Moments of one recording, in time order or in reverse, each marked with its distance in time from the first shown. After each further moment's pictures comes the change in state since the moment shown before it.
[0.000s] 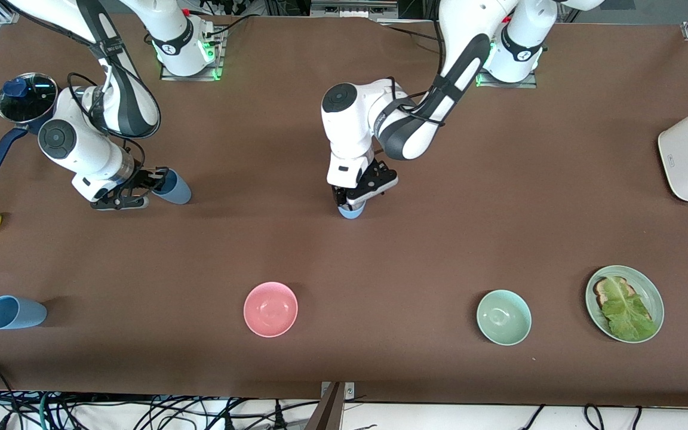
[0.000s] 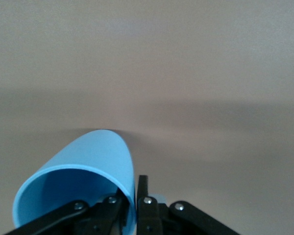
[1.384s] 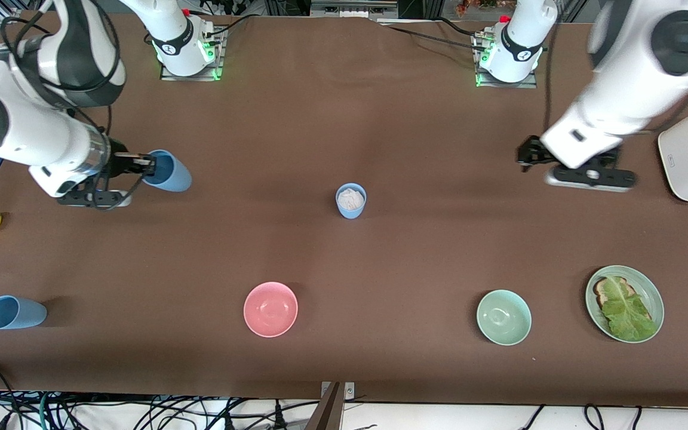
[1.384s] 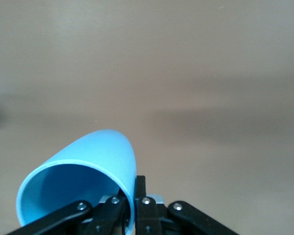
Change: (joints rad) left arm 0.606 -0.572 0.077 -0.084 -0.452 -0.520 1.531; right arm 0.003 -0.062 0.174 0.494 0.091 -0.653 0.282
